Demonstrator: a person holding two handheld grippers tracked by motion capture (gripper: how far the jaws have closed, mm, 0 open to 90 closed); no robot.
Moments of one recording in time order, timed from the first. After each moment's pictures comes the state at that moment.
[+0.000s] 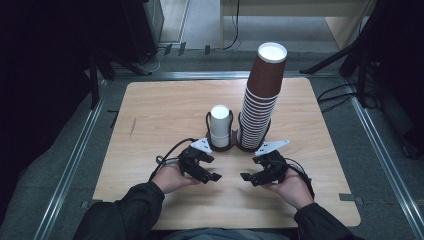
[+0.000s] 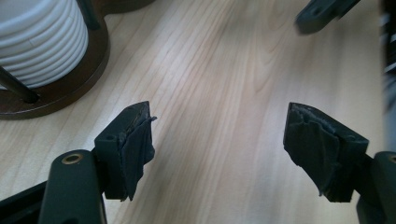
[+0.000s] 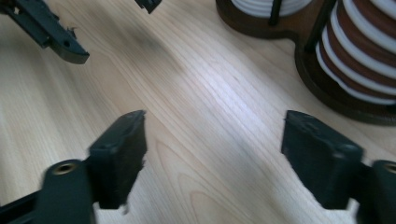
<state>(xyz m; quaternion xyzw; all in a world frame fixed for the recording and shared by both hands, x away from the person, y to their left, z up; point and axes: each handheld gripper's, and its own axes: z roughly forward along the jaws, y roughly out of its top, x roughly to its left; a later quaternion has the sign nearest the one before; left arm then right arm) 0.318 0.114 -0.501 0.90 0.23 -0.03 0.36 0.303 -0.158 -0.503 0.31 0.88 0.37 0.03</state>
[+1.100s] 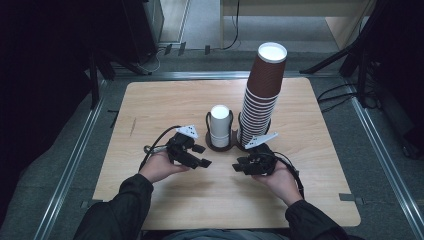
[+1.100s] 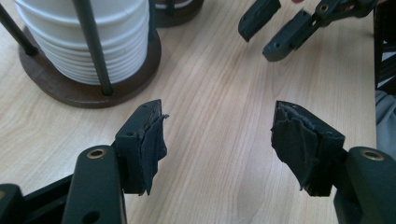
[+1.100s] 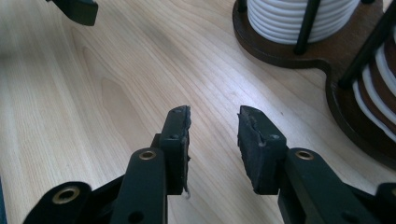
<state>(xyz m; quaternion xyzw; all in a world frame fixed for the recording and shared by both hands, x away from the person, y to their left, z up) 0.340 0.149 -0.481 0.89 0.25 -0.03 0.38 0.324 -0.132 -0.508 0.31 0.87 0.38 -0.01</state>
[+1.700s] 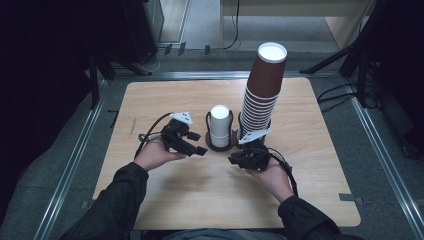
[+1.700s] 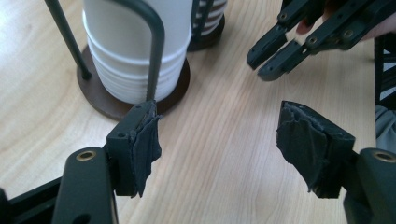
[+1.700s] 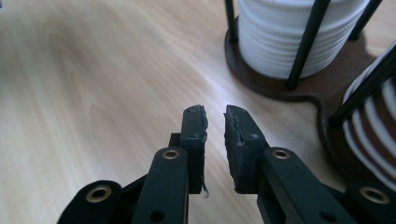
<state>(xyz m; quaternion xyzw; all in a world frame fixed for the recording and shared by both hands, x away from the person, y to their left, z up) 0.366 0.160 -0.452 0.89 0.25 -0.02 0.37 0.332 -0.113 -0.501 0.31 0.87 0.39 0.03</state>
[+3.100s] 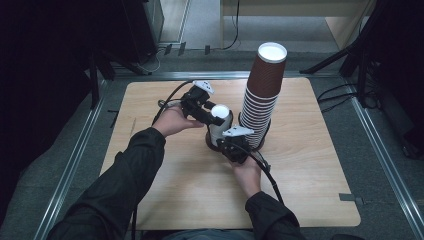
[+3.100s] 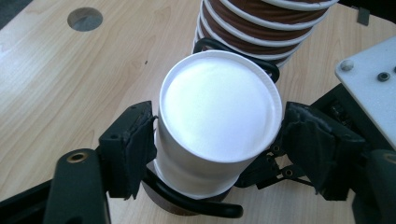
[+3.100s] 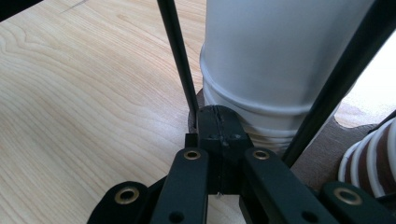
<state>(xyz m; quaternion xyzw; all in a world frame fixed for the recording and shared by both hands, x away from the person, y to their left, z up) 0.435 0.110 -0.405 0.91 0.21 0.03 0.37 0.346 -0.059 -0.514 0.39 0.80 0.43 0.14</state>
